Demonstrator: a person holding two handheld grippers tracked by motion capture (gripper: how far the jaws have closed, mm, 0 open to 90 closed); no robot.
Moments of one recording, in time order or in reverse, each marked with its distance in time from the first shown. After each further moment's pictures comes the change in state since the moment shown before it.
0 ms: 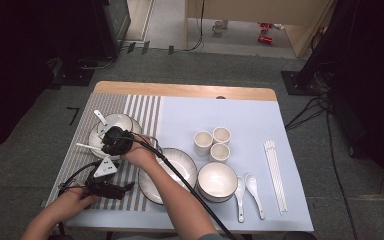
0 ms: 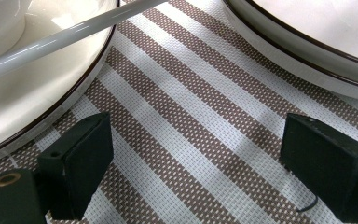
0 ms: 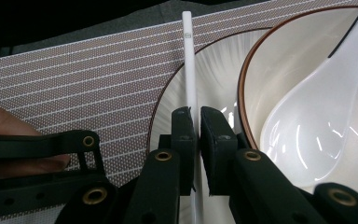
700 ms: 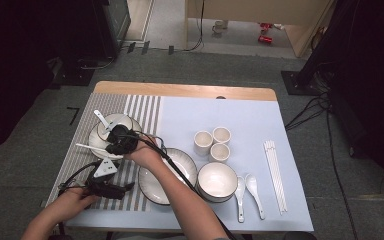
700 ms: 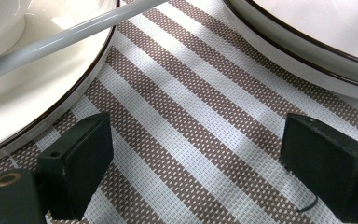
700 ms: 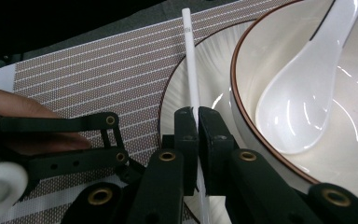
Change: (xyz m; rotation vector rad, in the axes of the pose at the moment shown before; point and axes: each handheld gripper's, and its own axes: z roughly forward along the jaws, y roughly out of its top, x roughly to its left) left arm 0.000 0.000 0.000 0.000 0.001 0.002; right arm 0.001 -0.003 -0.023 0.014 0.019 0.058
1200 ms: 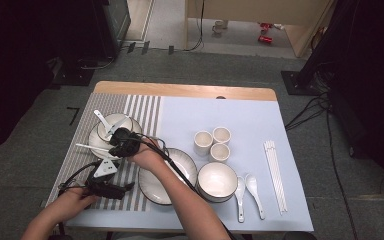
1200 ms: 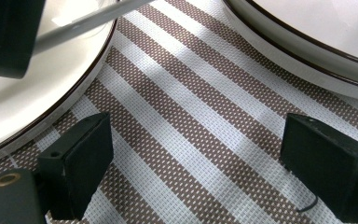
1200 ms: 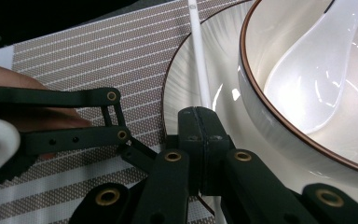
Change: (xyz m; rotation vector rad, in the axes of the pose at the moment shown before) left arm 0.000 0.000 0.000 -0.001 -0.001 -0.002; right arm 0.001 -0.009 0.002 0.035 0.006 -0.008
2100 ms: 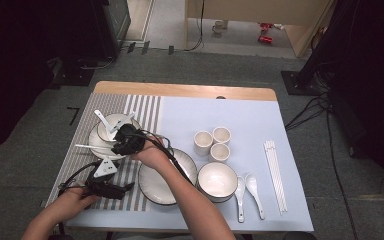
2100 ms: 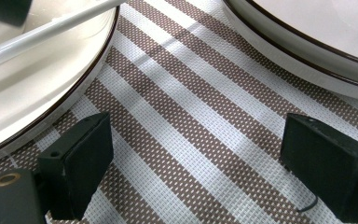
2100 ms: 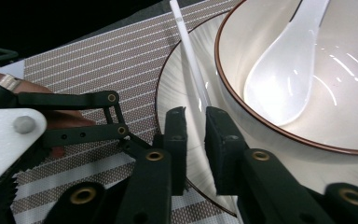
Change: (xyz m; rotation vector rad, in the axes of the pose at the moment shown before) left arm 0.000 0.000 0.000 -0.002 0.001 -0.002; right arm -0.006 -0.002 -0.020 -0.035 0.001 0.050
